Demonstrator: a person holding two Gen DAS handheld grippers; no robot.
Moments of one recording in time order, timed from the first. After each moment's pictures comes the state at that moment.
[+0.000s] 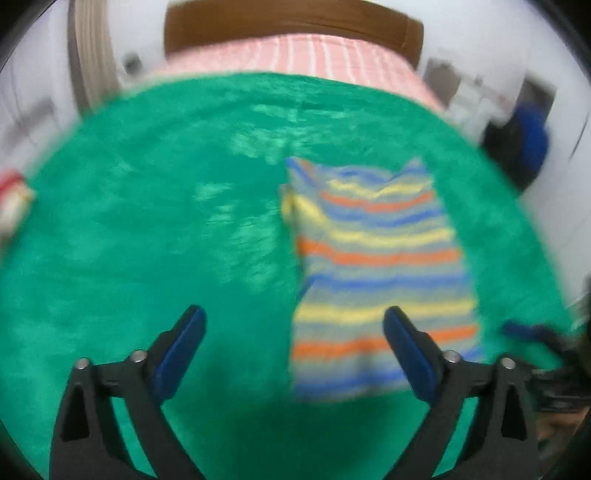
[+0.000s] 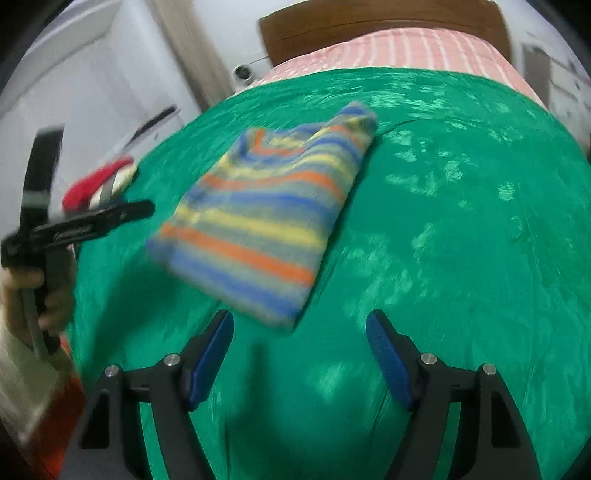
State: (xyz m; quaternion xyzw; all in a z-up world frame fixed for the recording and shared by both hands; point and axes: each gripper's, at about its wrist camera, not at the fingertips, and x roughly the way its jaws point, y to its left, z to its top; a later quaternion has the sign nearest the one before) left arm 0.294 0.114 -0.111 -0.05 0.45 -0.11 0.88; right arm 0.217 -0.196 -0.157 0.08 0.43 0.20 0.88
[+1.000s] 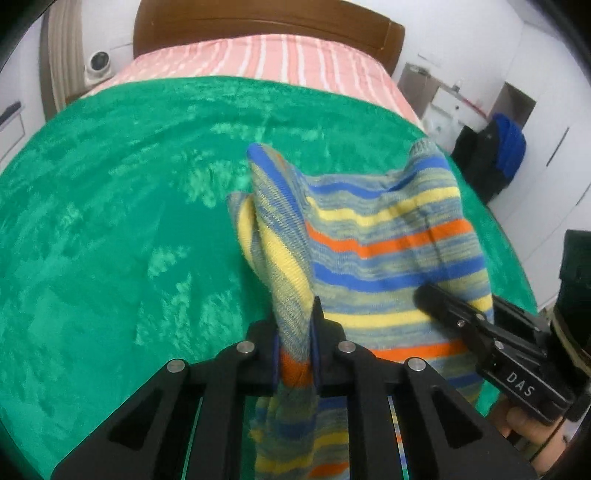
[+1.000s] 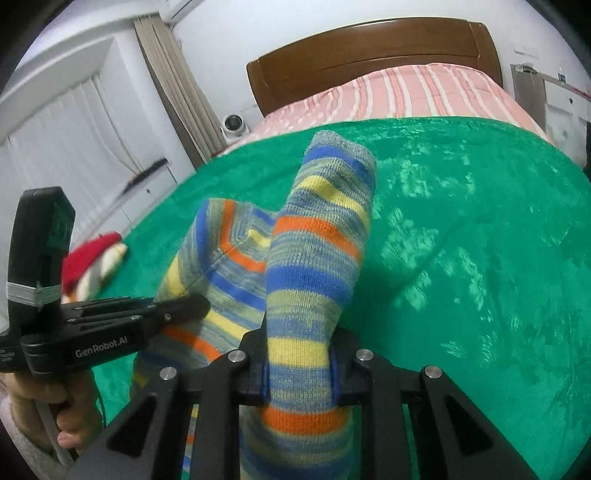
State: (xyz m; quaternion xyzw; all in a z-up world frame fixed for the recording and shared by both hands) left arm 0.355 0.093 -0.081 -0.04 0.44 -0.16 0.88; right arm 0.317 -0.108 -0.096 0.11 0.35 0.18 0.91
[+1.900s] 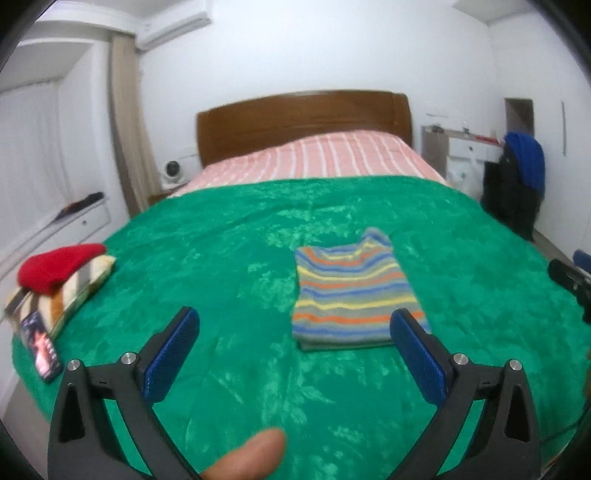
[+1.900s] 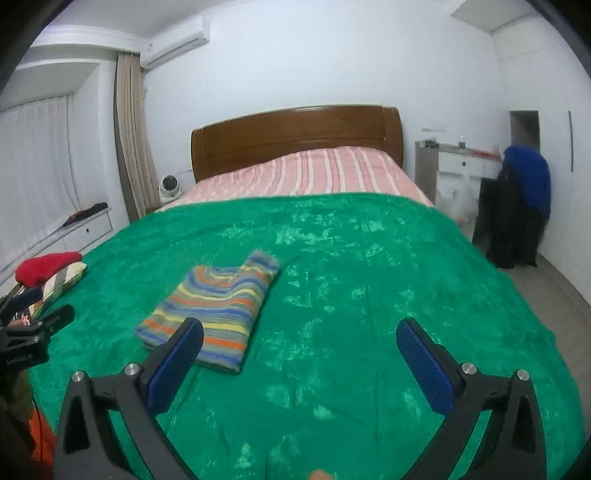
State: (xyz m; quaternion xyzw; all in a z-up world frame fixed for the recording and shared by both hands) left arm 0.091 0.079 -0.030 0.06 0.22 -0.02 0.97; right arm 0.063 -0.199 -0.037 0.05 0.21 -0.01 0.98
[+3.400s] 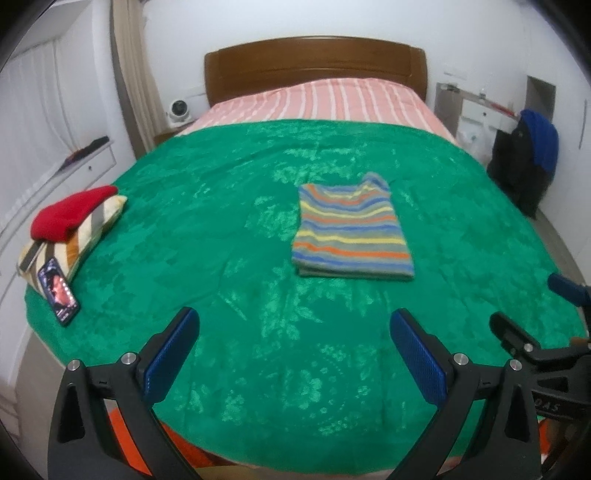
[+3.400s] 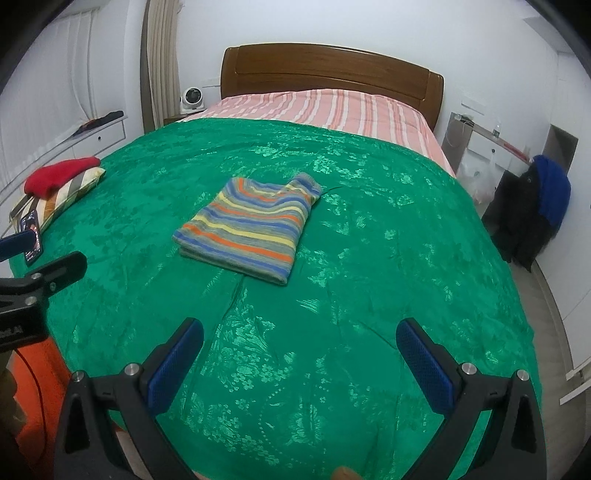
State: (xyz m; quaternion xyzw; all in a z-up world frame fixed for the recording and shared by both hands) left arm 0.061 0.081 -0.016 0.04 0.36 -0.01 0.93; right arm 0.041 -0.121 -0.035 -0.05 0.36 0.02 0.93
